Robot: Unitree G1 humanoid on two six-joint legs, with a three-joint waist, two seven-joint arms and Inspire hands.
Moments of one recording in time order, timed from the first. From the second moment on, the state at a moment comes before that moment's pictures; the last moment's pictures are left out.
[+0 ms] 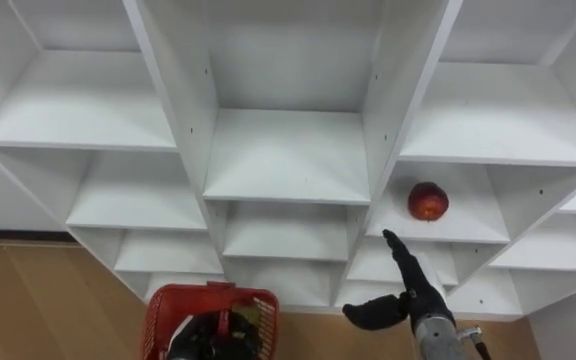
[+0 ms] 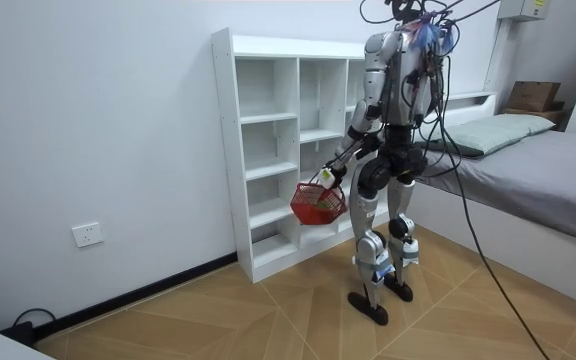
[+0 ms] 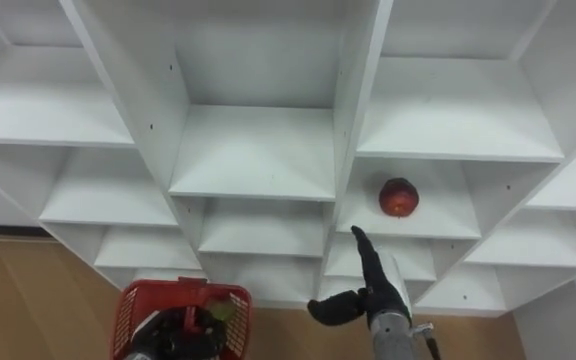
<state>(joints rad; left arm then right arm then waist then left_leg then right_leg) -0.02 0.14 -0.29 0.97 -0.35 -0.07 -0.01 0.06 -0.23 0.33 0.58 -0.04 -0.09 -0.29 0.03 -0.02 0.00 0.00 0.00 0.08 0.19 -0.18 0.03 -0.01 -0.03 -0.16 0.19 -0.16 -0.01</state>
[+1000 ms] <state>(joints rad) 0.05 0.14 -0.16 0.94 -0.33 -0.03 -0.01 0.08 -0.22 0.17 0.50 -0.05 -0.09 -0.41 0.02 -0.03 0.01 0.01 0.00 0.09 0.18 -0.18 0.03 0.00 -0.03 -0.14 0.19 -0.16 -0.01</state>
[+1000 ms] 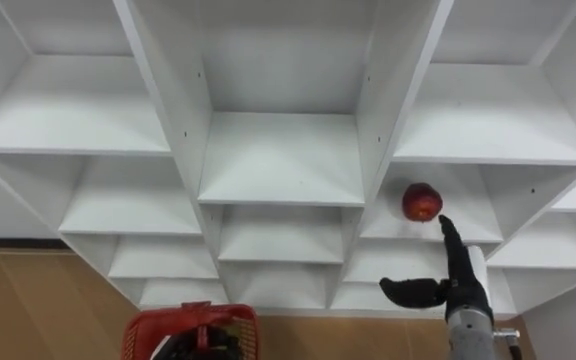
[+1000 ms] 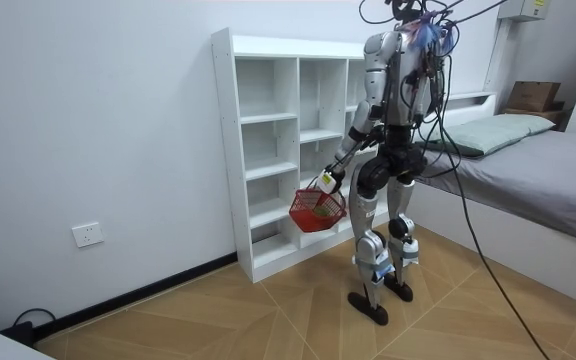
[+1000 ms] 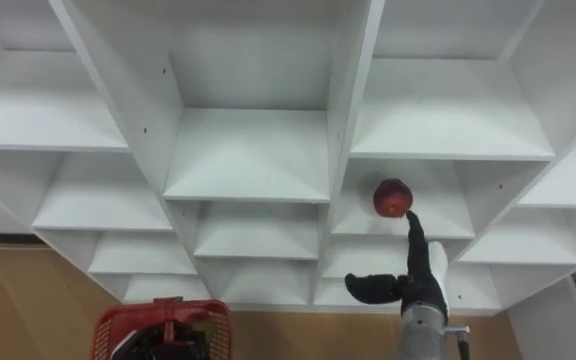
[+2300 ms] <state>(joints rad) -0.08 0.20 -0.24 1.04 -0.23 -0.03 -0.01 -0.43 -0.34 0.16 0.99 0.01 -0.11 -0.50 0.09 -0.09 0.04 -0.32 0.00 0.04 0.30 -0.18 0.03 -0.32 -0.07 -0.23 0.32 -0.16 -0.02</state>
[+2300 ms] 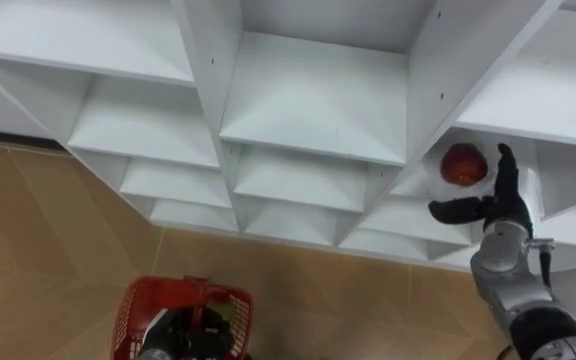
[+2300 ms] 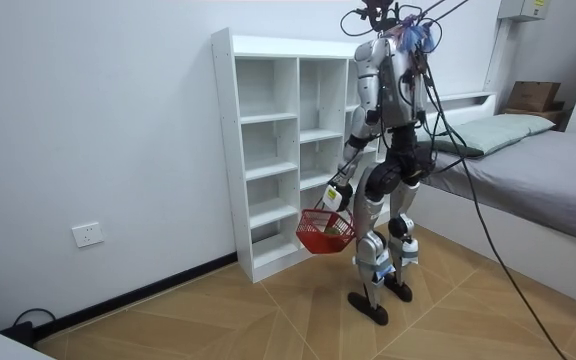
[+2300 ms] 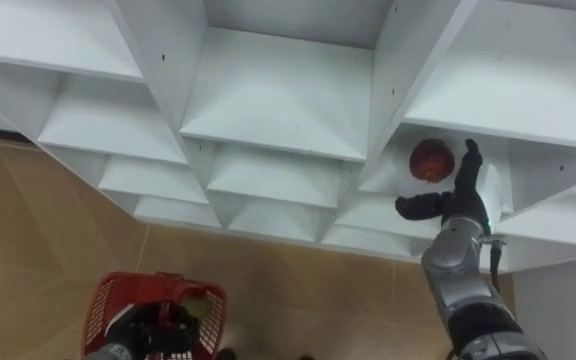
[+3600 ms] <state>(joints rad) -0.13 0.20 -0.28 1.04 -0.23 0.00 0.00 -0.50 -0.37 0.12 0.99 0.03 -0.09 -0.58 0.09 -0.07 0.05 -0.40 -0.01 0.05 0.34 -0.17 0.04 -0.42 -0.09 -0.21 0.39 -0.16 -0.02</state>
